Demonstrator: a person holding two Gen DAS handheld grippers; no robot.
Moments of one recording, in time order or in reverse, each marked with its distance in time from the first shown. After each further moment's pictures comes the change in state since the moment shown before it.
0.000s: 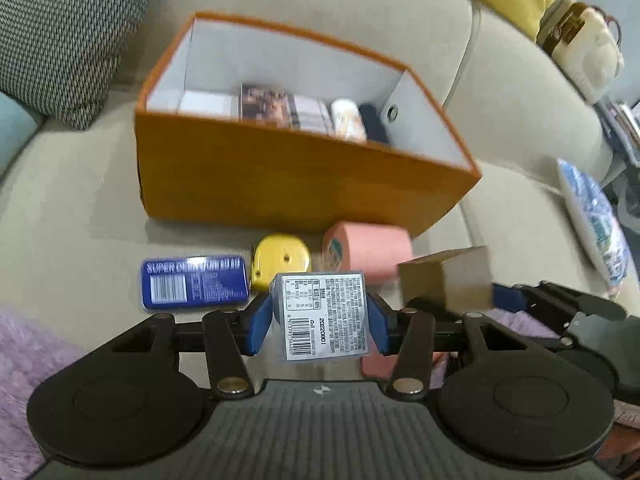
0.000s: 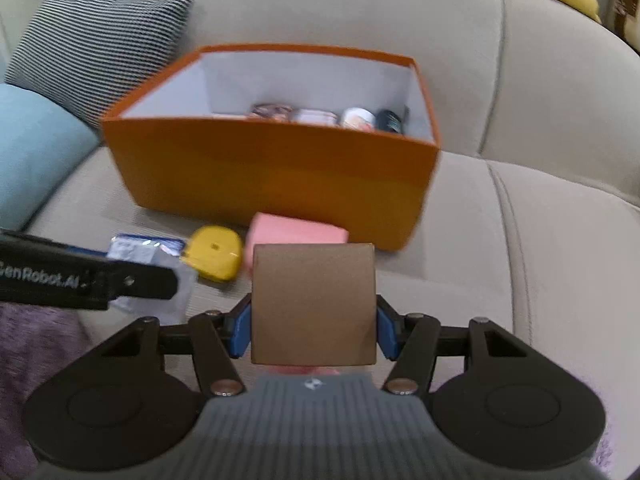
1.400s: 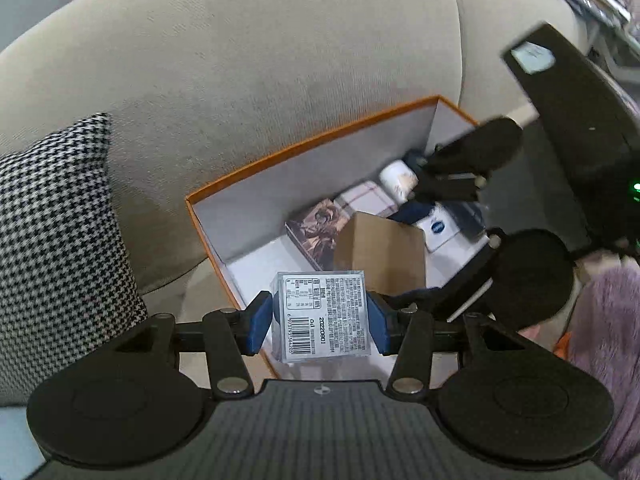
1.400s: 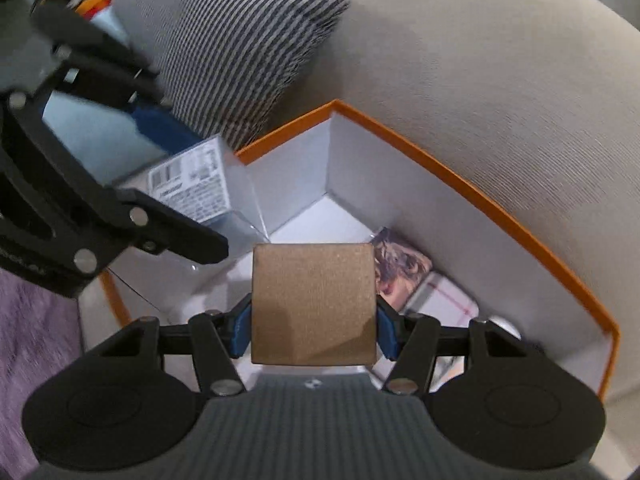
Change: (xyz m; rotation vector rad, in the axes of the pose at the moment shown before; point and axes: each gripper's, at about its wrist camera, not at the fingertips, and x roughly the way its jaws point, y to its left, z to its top) left arm 0.053 0.042 0.186 0.554 0.141 0.072; right arm 0.144 0.047 0.189 -0.546 0.124 0.353
